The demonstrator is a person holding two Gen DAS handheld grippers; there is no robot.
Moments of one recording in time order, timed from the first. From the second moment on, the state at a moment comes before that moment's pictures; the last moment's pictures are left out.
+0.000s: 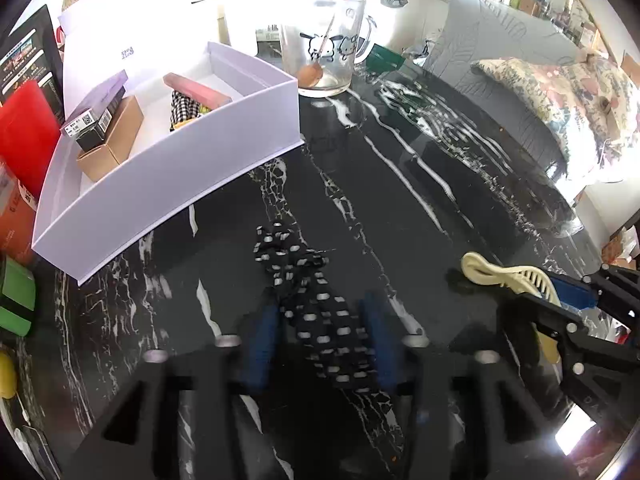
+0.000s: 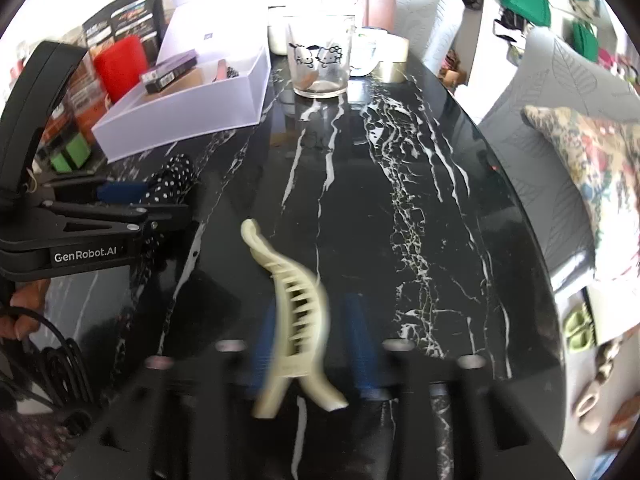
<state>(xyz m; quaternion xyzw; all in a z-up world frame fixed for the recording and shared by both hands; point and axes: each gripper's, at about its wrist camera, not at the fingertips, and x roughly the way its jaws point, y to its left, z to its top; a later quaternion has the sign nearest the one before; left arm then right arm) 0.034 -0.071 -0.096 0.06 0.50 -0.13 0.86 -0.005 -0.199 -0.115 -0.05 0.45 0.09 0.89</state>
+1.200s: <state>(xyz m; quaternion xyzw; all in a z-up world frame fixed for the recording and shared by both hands) -0.013 0.010 -0.074 -0.03 0.49 -0.10 0.86 -0.002 -0.134 -0.107 -0.07 0.42 0.16 0.89</state>
